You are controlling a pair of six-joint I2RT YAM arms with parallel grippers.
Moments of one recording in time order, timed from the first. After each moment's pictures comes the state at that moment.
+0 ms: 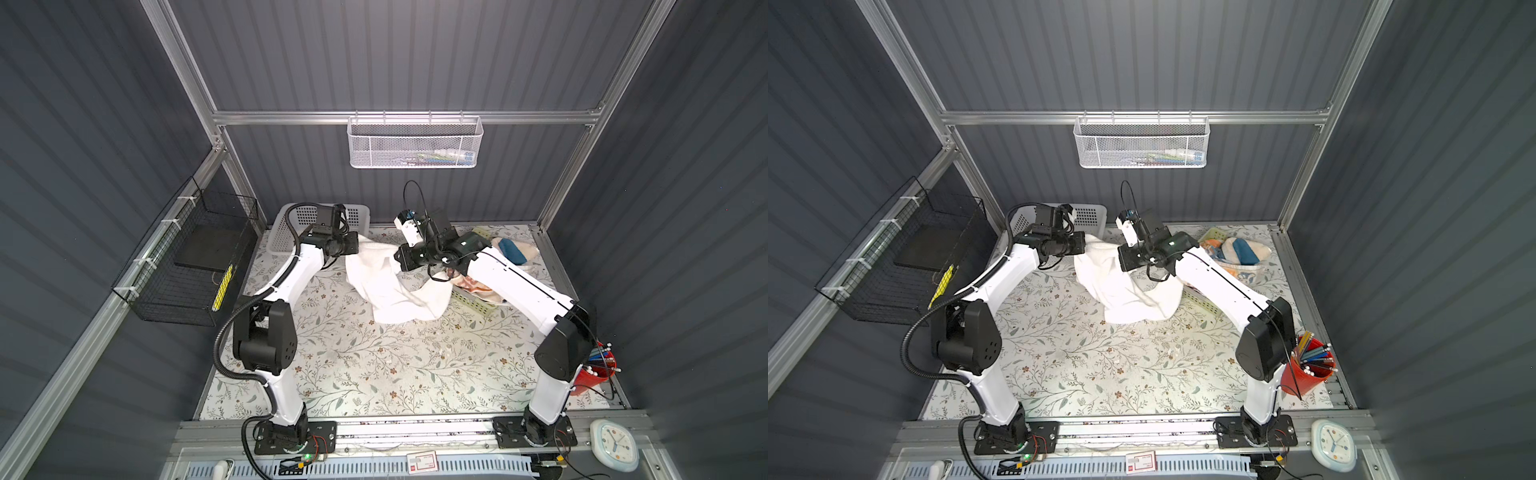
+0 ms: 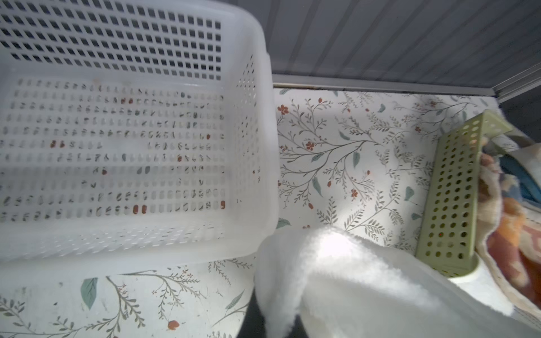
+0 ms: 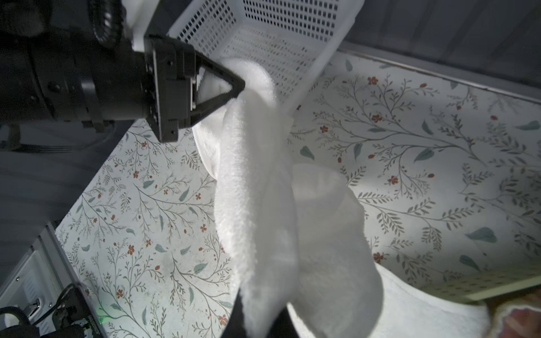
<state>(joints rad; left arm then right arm) -0.25 1.79 1.60 -0.53 0.14 -0.19 0.68 1.83 1.83 -0.70 -0.16 0.22</state>
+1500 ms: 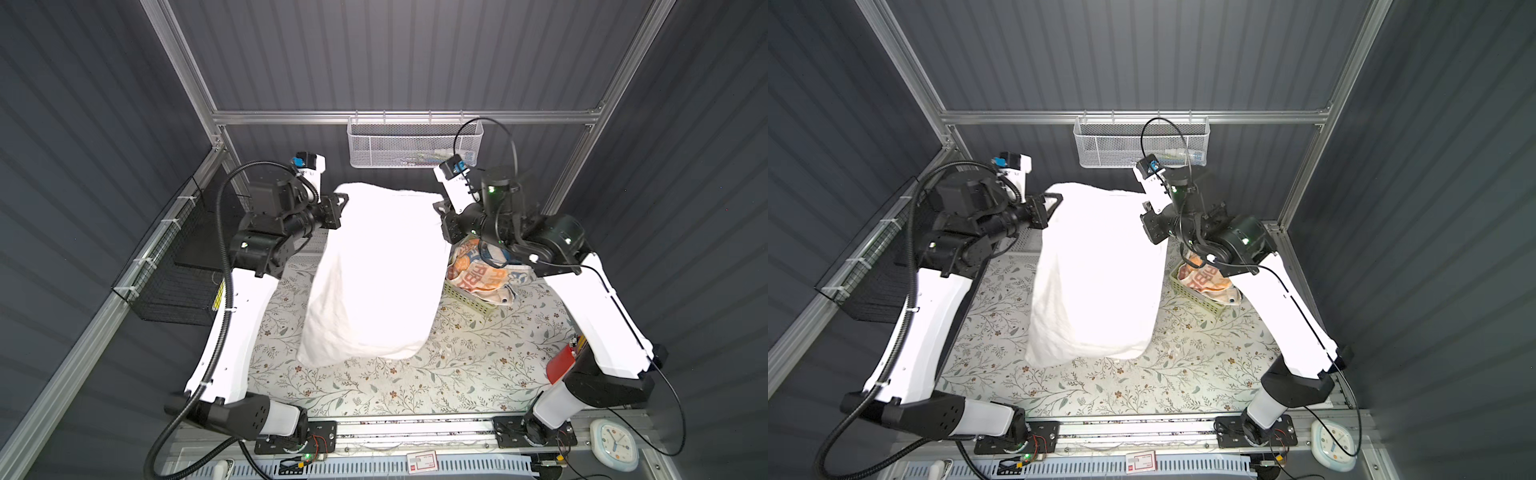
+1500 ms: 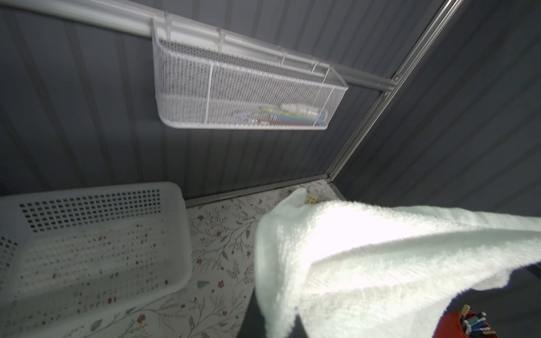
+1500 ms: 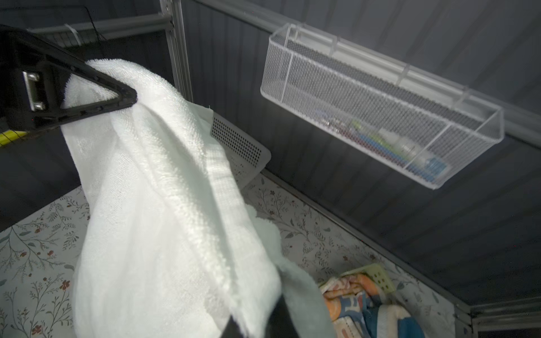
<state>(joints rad) -0.25 1.44 1.79 -0.67 0.35 -0.23 0.73 1.62 2.17 -0.99 0.15 -0.07</state>
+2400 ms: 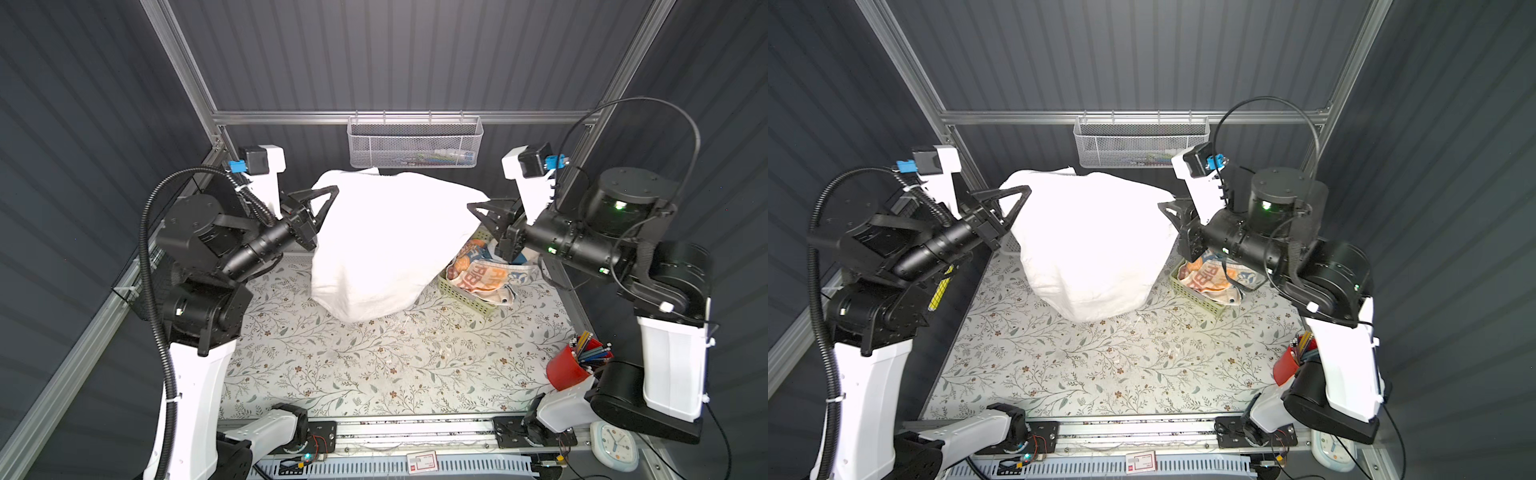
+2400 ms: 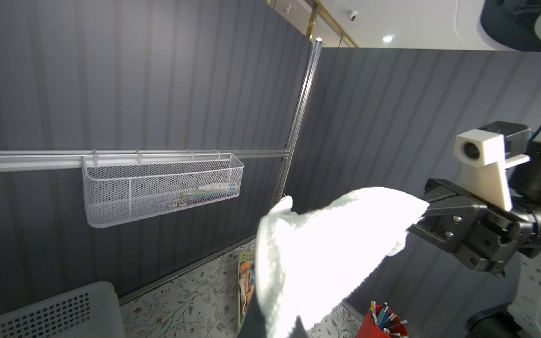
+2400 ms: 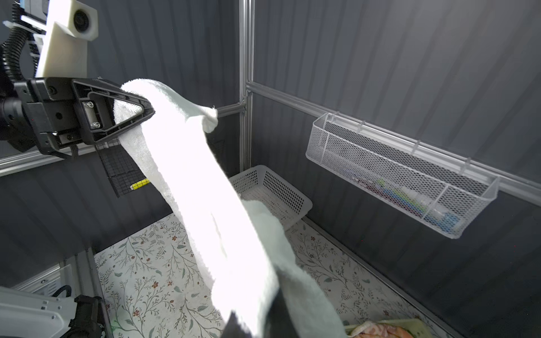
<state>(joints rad) -0.28 1.16 1.93 -0.57 0.55 -0.31 0.86 1.47 2.52 -1.14 0.04 -0.07</state>
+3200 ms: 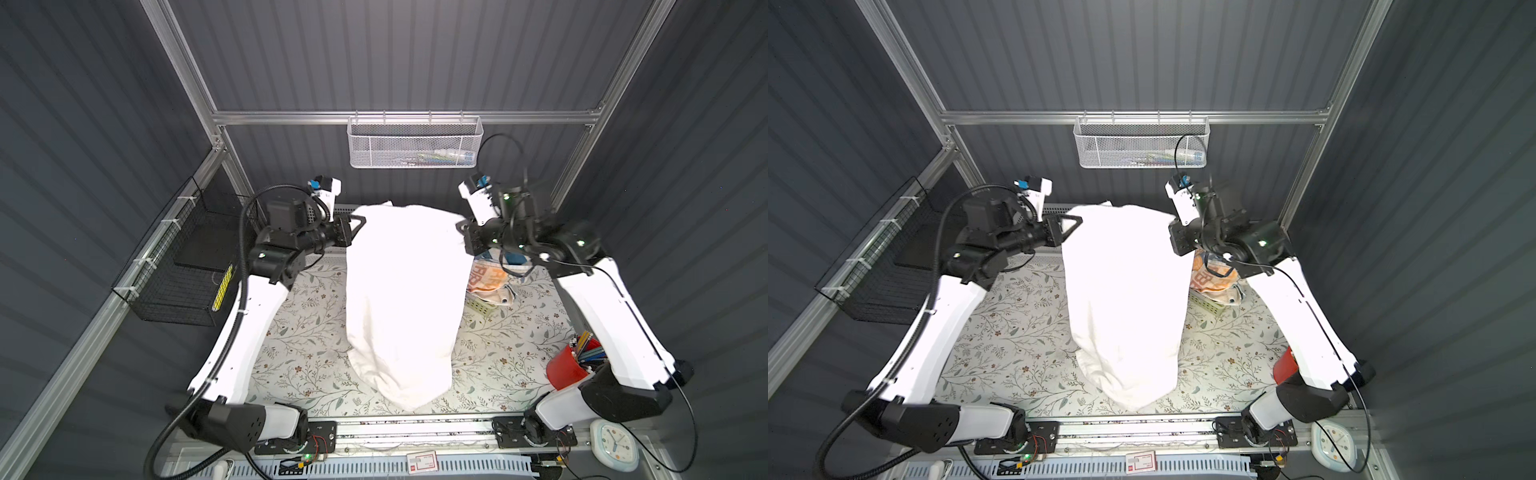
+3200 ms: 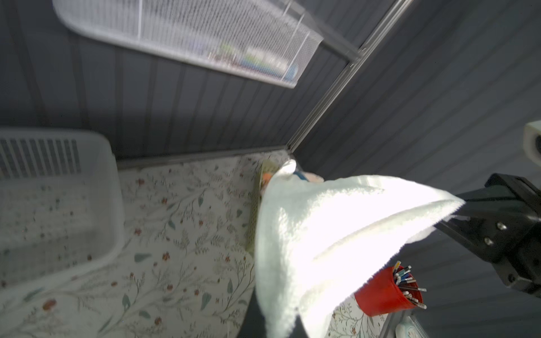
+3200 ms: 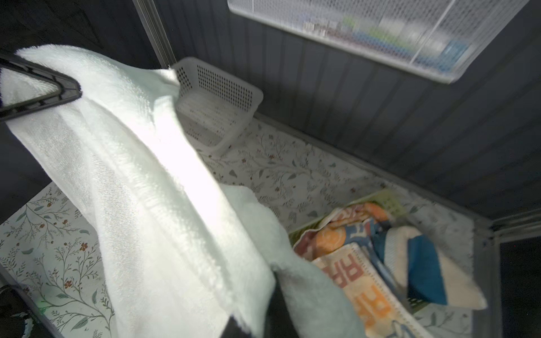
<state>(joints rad) -0.28 1.41 1.49 -0.50 0.51 -0.36 0.55 1.51 1.88 -1.02 0.00 0.05</state>
